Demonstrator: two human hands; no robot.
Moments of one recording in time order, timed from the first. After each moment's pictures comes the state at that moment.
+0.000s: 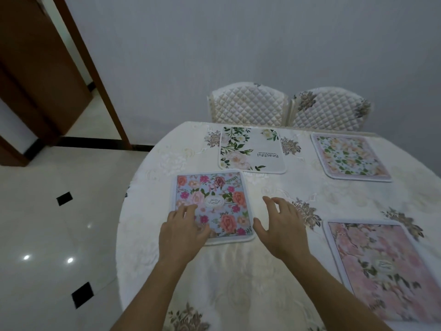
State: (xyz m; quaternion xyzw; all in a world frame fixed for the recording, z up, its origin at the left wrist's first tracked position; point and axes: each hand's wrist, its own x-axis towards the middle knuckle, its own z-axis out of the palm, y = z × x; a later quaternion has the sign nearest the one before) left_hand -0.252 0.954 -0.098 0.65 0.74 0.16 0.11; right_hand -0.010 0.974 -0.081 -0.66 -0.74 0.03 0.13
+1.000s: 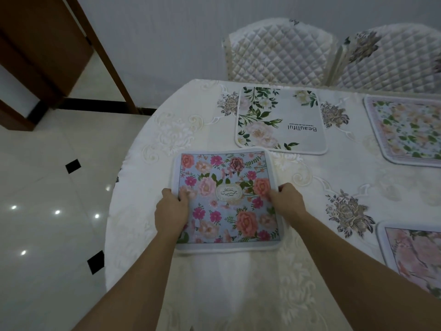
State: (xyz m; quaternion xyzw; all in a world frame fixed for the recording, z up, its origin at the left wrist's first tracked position) left_hand -0.296 1.068 -0.209 0.36 0.87 0.22 0.27; right_hand -0.037 1.129 -0.209 -0.77 -0.49 0.40 0.12
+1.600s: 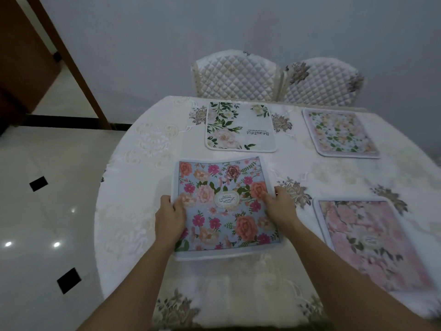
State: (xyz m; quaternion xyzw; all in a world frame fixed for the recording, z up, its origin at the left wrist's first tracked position) left_hand -0.247 0.987 -0.159 0.42 0.77 0.34 0.35; right_hand 0.015 1.018 -0.125 -0.75 -0.46 0.39 0.27
